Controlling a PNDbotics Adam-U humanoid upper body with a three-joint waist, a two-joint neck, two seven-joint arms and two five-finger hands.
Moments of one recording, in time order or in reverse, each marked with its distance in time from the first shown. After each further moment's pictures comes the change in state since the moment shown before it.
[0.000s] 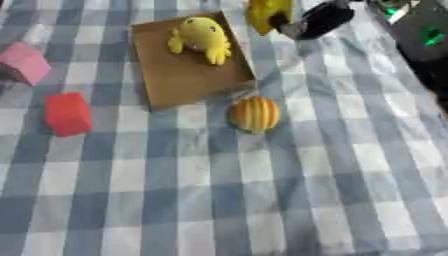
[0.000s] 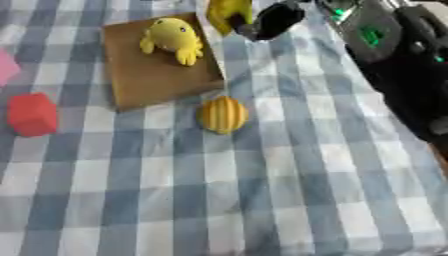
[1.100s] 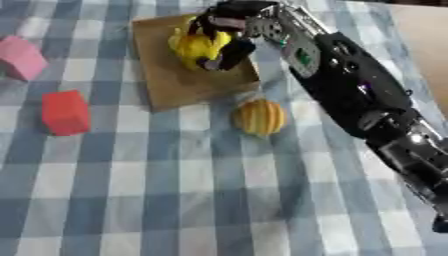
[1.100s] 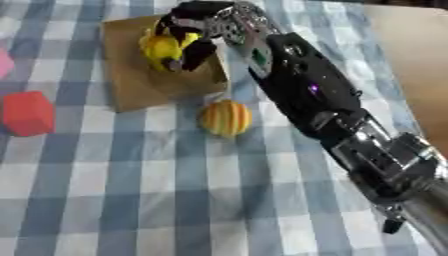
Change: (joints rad) left arm -0.048 -0.009 -0.030 -0.134 -0.004 0.013 -0.021; right arm -0.051 0.180 -0.003 0.258 0.228 -0.113 0.004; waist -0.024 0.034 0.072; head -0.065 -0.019
